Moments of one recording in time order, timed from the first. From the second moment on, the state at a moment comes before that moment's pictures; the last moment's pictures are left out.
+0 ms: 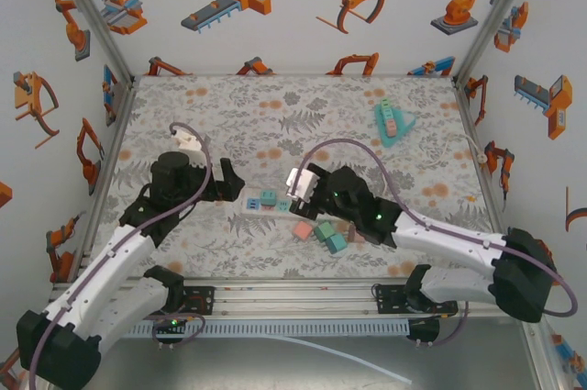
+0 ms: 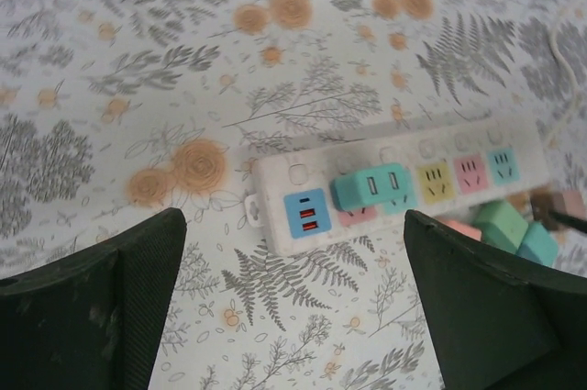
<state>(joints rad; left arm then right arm) -0.45 0.85 0.64 -0.29 0.05 -0.34 0.97 1.20 0.70 0.10 -0.01 -0.46</state>
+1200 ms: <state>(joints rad) -0.42 1.39 0.68 -0.34 0.18 -0.69 0.93 1.87 1.28 -0.28 -0.29 -0.36</state>
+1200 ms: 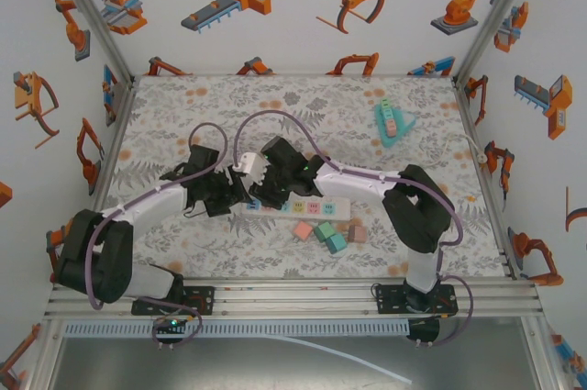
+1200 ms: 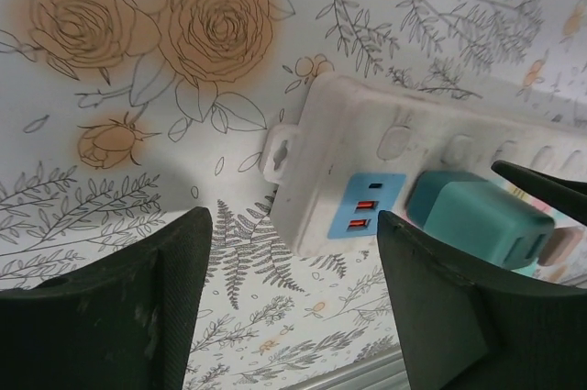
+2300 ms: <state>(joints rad) -0.53 1.38 0.70 -0.44 0.05 -0.79 0.91 1.81 1.19 -0.19 -0.44 -0.48</state>
